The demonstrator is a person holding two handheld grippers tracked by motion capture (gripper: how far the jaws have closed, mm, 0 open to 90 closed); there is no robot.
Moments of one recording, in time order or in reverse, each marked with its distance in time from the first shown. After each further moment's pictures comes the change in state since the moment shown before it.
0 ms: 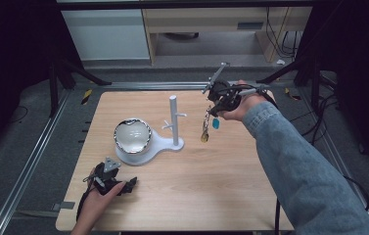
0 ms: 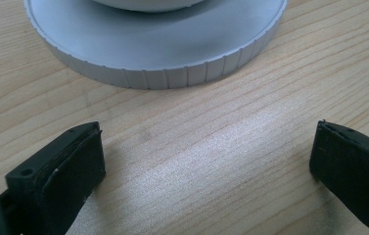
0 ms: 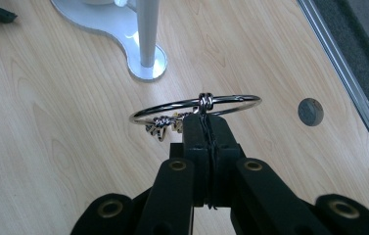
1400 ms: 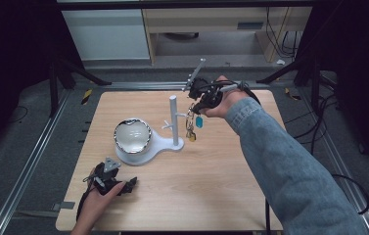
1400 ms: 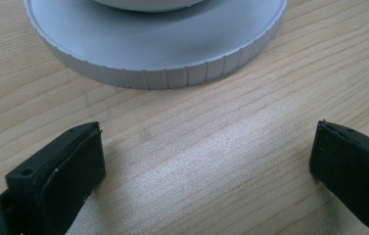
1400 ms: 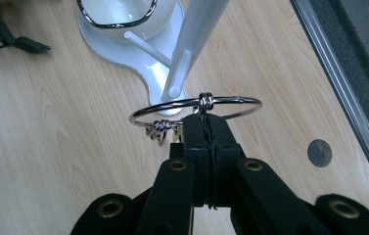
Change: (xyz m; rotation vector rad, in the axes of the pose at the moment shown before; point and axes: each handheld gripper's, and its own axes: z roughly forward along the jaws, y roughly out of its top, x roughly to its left) left arm 0.000 0.000 0.000 0.000 0.001 0.000; right arm 0.021 0.043 0.001 -0.033 0.029 -0.067
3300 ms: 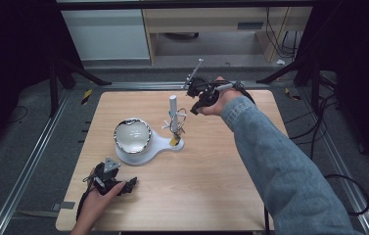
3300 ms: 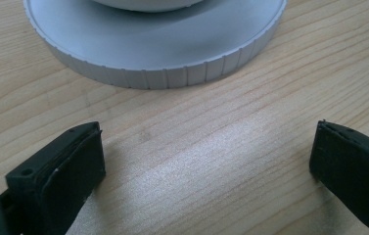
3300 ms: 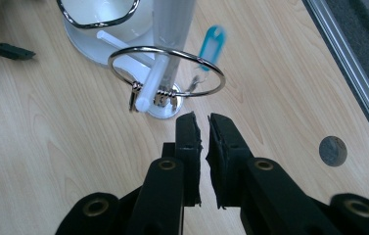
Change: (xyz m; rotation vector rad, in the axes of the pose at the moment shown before) left arm 0.000 0.000 0.000 0.000 -0.001 0.002; right arm -0.017 0.000 0.025 0.019 0.023 0.063
